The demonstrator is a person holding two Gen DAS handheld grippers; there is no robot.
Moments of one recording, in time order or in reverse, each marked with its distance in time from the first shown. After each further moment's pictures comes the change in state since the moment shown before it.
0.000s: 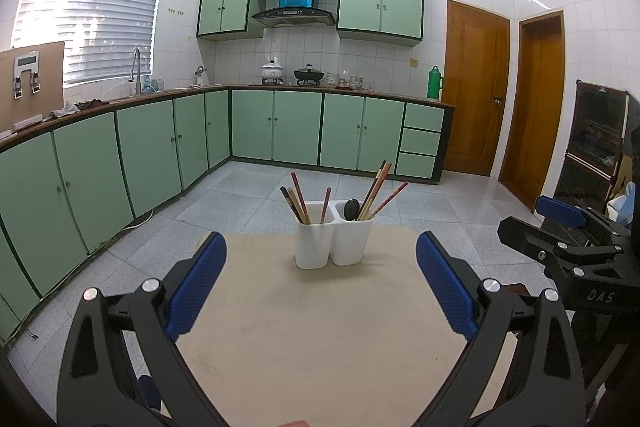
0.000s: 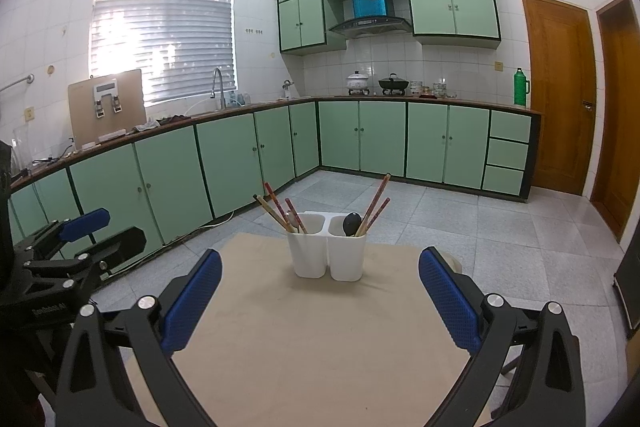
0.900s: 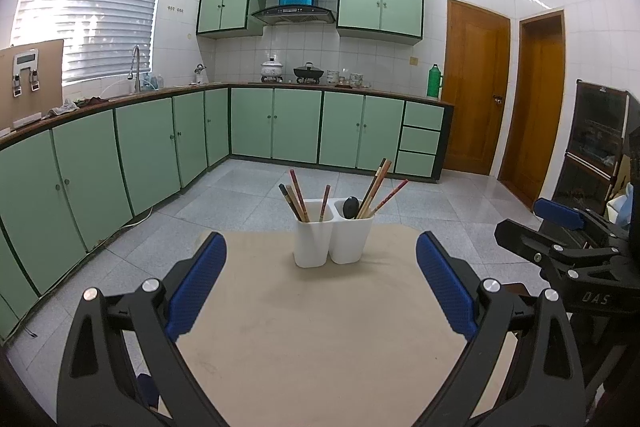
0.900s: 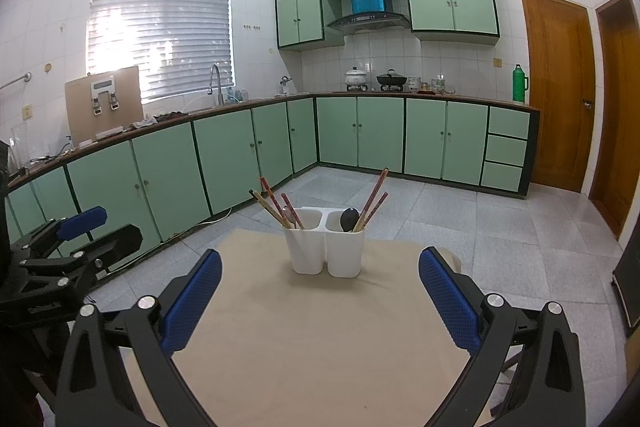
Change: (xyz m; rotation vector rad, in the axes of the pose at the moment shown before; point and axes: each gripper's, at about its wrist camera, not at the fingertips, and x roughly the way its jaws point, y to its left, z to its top) left arm 0.004 0.000 -0.001 -0.005 0.004 -0.001; right arm 0.004 -0.005 -0.003 0.001 0.014 -0.007
